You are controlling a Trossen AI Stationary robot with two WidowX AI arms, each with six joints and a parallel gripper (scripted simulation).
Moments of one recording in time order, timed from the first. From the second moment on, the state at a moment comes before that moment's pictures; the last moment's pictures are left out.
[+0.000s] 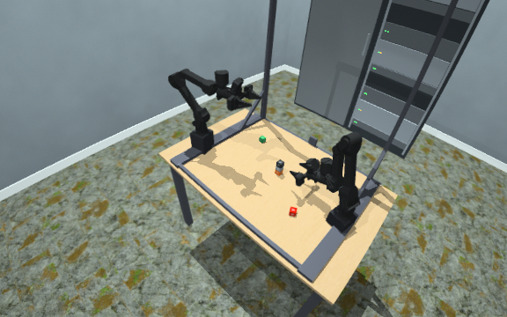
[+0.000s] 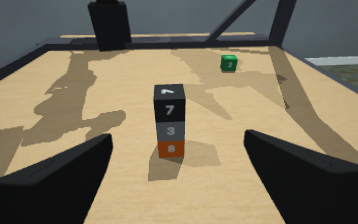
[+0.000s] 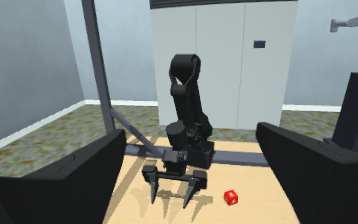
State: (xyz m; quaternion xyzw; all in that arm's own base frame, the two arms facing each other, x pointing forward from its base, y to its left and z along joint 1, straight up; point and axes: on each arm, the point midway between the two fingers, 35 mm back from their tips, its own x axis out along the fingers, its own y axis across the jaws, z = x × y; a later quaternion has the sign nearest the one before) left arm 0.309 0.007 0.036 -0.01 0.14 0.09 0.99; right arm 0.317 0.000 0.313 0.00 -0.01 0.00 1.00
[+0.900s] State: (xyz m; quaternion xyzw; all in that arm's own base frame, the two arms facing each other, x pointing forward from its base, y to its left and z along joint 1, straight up) left arm 0.312 0.021 0.026 0.02 0.17 0.11 0.98; right arm 0.317 0.000 0.313 0.00 -0.01 0.00 1.00
